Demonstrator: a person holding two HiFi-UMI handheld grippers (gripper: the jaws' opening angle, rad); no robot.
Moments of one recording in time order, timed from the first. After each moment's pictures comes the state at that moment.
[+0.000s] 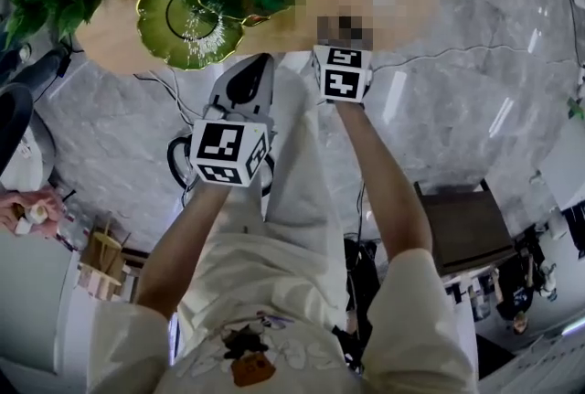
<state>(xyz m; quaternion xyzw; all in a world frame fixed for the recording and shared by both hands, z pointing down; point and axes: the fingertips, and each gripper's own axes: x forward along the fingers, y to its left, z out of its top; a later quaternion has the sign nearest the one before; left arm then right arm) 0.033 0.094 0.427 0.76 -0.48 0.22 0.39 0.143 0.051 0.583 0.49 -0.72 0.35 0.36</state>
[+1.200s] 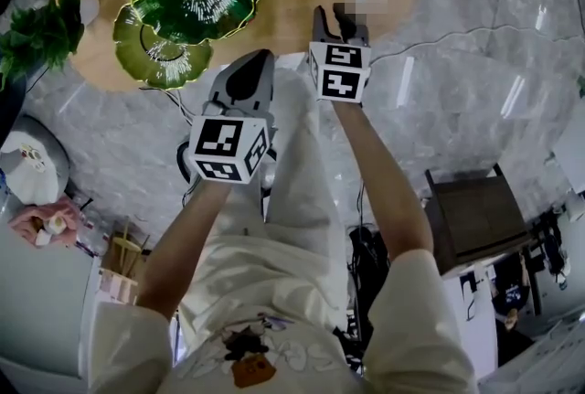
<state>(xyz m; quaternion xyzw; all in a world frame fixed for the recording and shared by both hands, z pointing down) 0.084 0.070 0.452 0.76 -0.44 0.24 0.40 0.185 0.028 0.586 0.52 -0.70 0.36 0.32</state>
